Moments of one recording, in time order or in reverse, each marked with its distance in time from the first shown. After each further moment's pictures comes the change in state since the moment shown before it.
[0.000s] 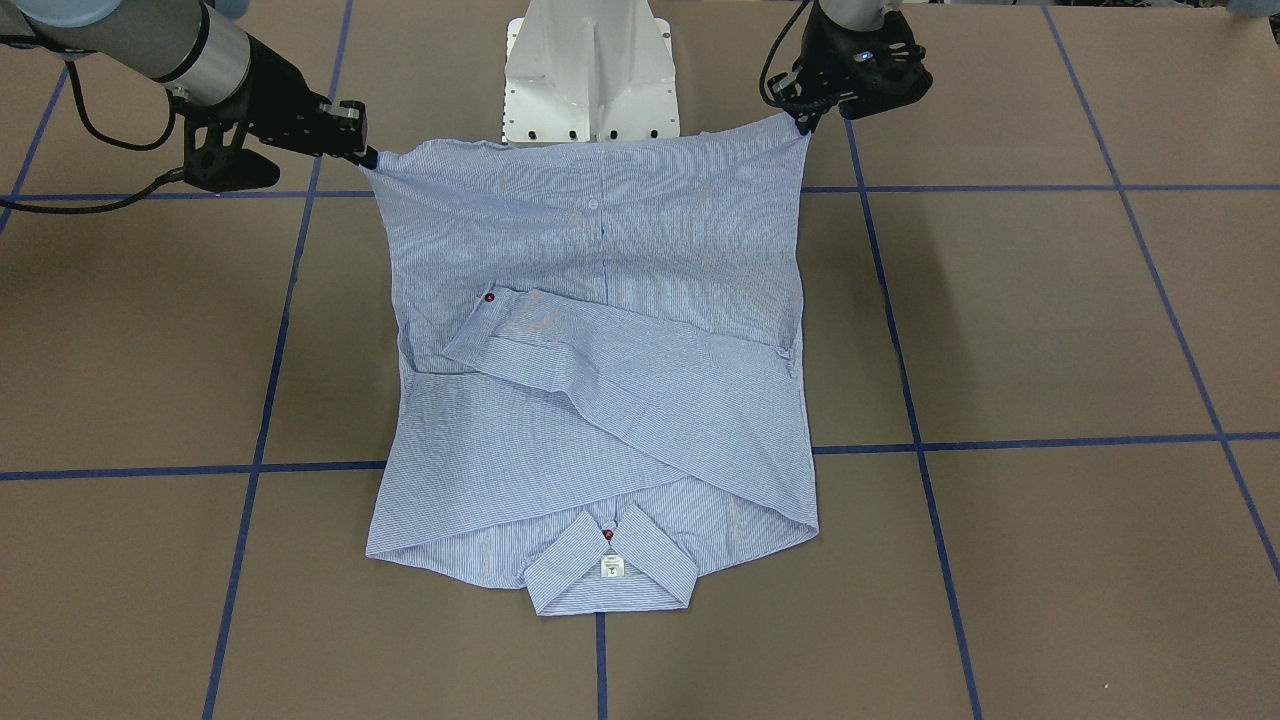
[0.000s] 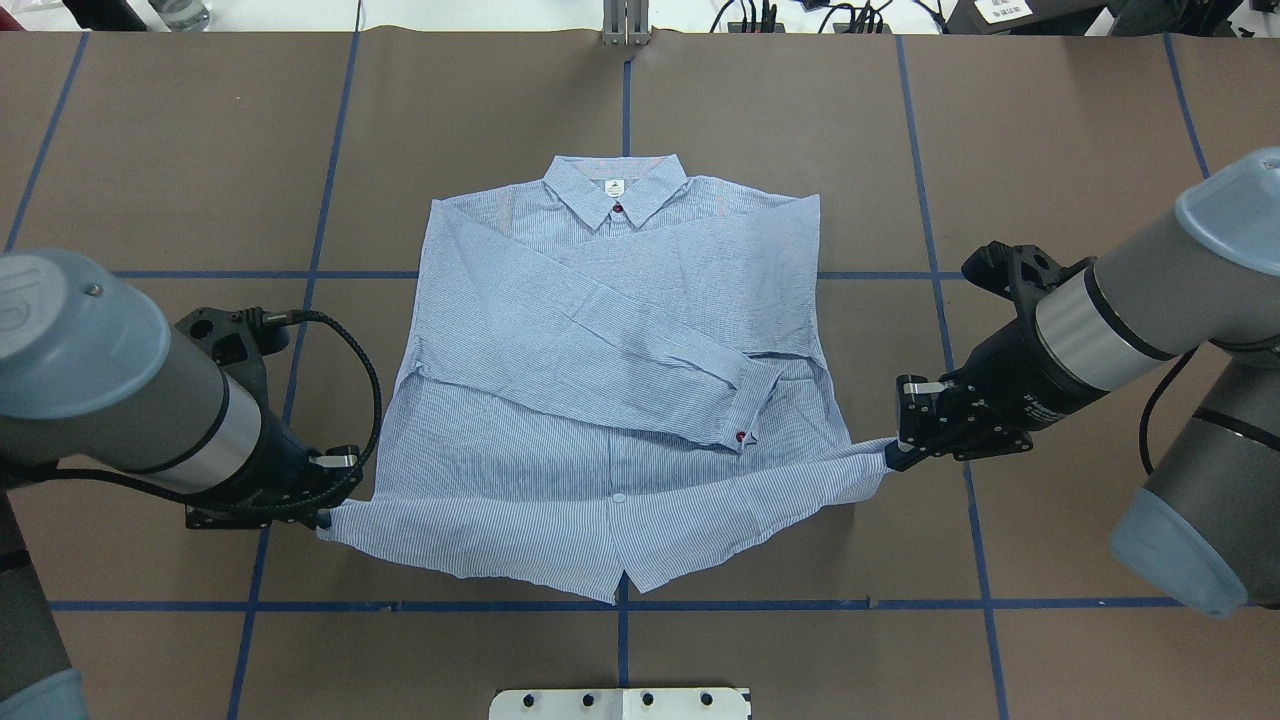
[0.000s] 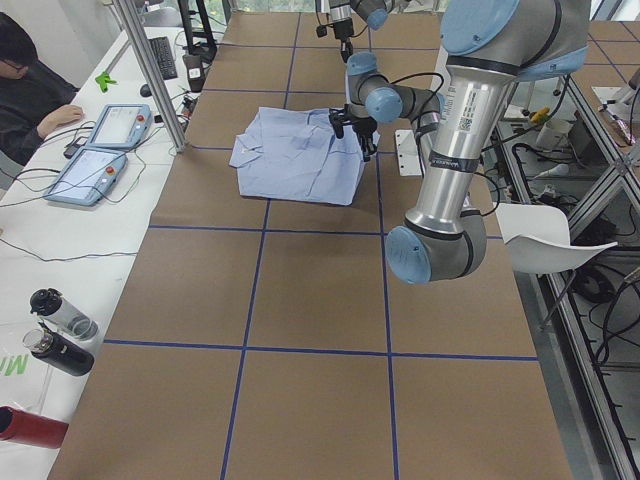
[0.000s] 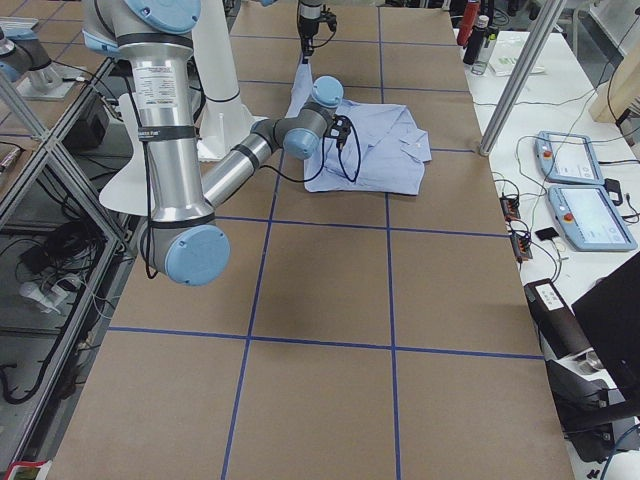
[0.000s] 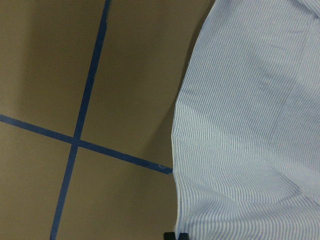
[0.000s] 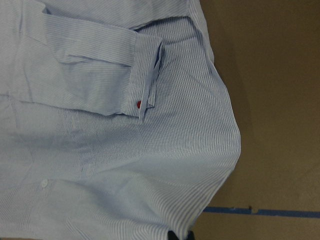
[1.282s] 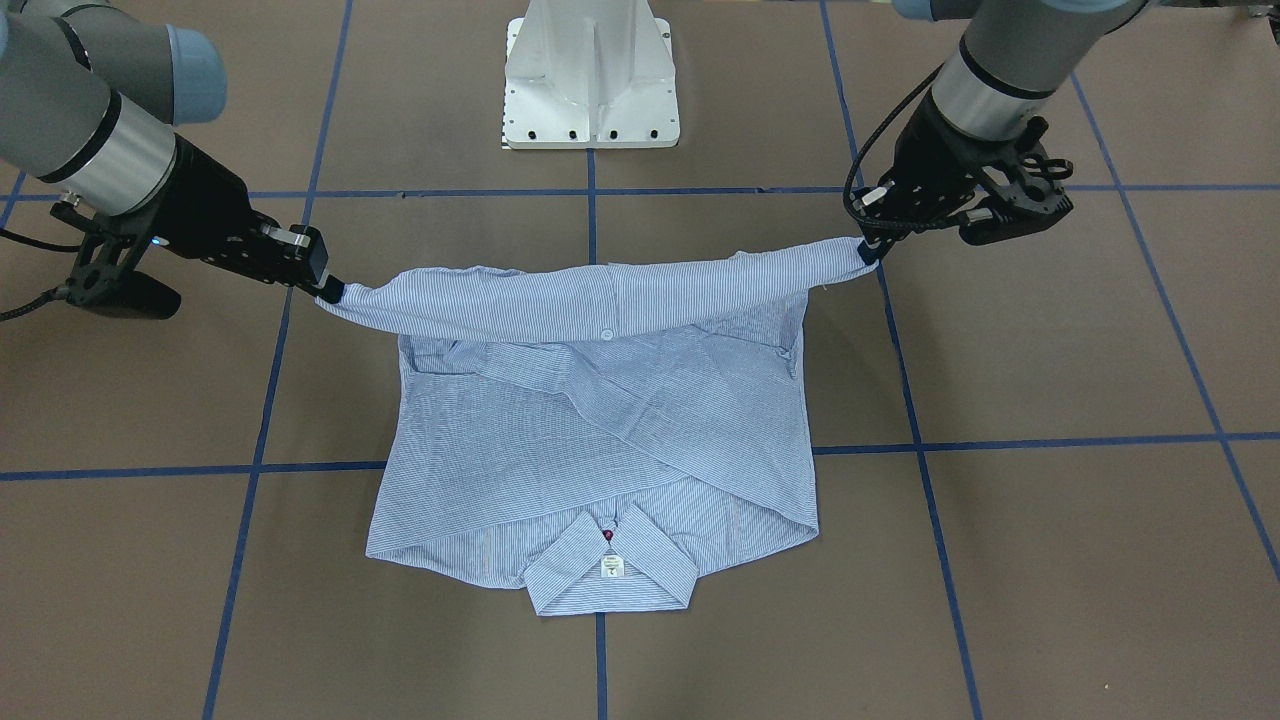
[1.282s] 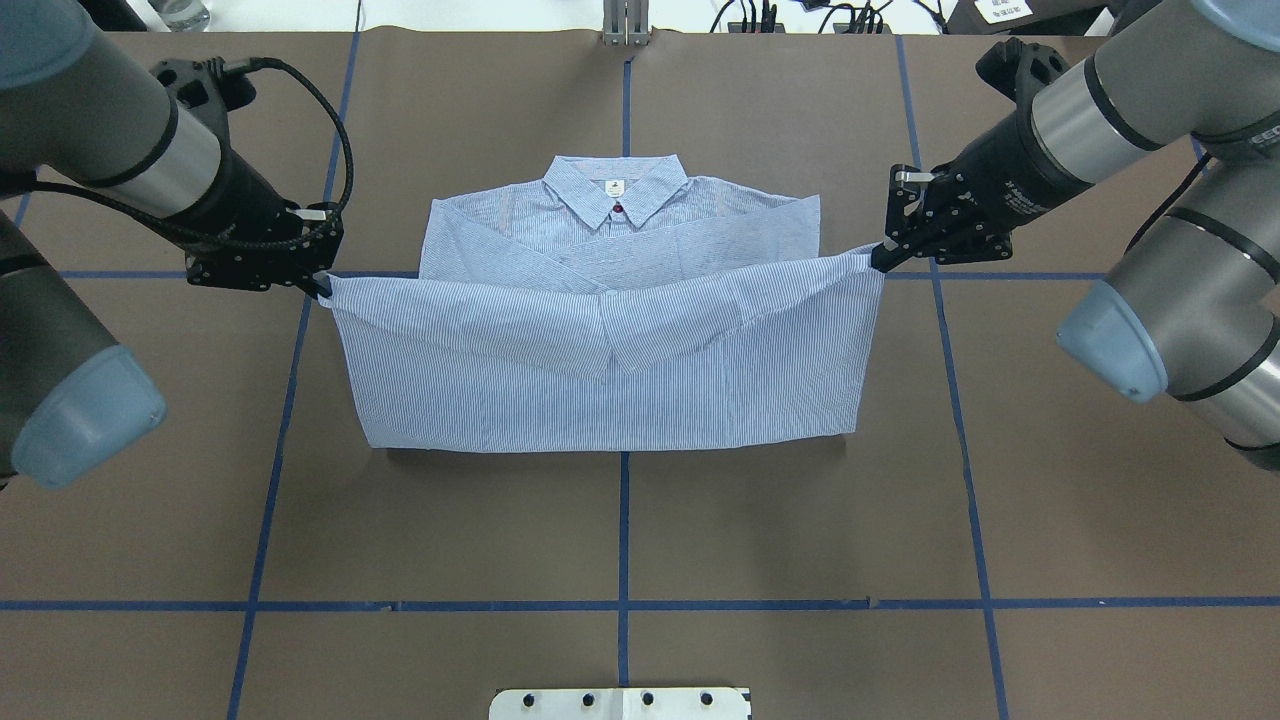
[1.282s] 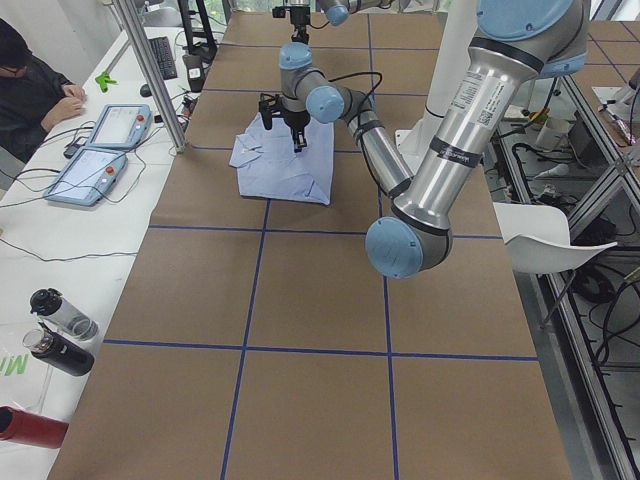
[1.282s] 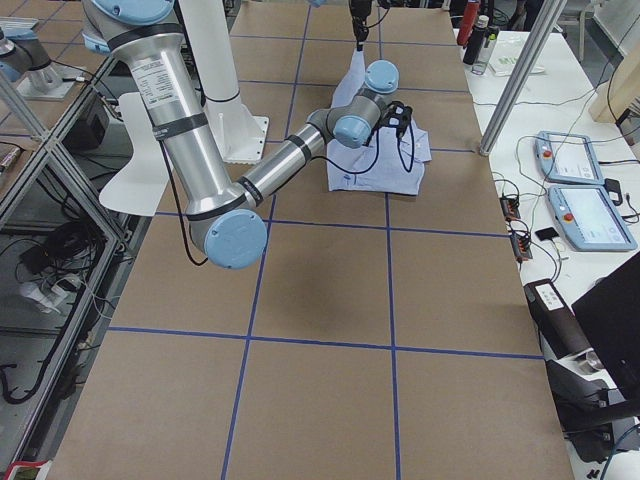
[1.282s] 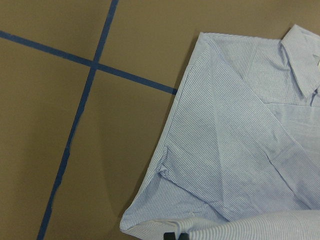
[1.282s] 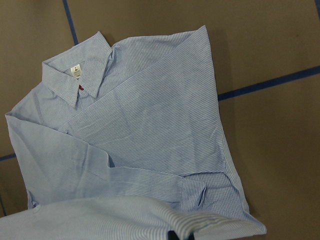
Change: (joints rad) left arm -0.353 -0.153 0.317 -0.214 -0.145 0.208; right arm 0.231 0.258 -0.265 -0.002 -0.001 -0.039
